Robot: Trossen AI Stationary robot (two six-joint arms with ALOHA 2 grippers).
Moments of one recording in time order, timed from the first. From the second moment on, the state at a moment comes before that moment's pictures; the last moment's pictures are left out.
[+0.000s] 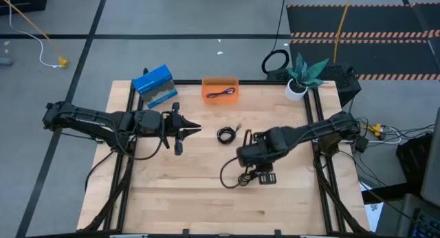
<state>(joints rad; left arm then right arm) -0.11 1.03 0.84 -0.09 -0.24 -0.02 0.29 1.77 1.76 -1.49 -0.06 0.23</state>
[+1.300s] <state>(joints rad) -0.11 1.03 0.84 -0.09 -0.24 -0.01 0.29 1.77 1.15 -0.96 -0.22 0.15</state>
